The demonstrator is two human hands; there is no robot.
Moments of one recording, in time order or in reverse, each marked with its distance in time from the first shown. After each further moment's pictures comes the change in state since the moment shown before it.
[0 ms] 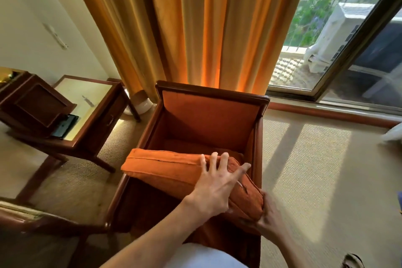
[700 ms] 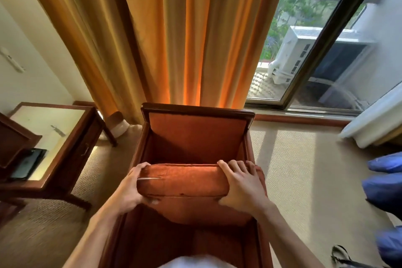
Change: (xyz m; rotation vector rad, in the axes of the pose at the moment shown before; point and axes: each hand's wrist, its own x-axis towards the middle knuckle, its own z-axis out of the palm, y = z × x) left_hand -0.047 -0.278 0.018 -0.757 0.127 -0.245; right_hand 0.048 -0.210 -0.001 -0.738 0.089 -0.295
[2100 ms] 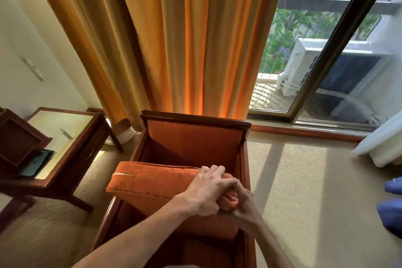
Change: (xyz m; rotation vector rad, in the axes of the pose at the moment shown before) left_hand 0.025 0.224 0.141 0.724 -0.145 0.526; right_hand -0.028 0.078 0.046 0.883 0.143 0.077
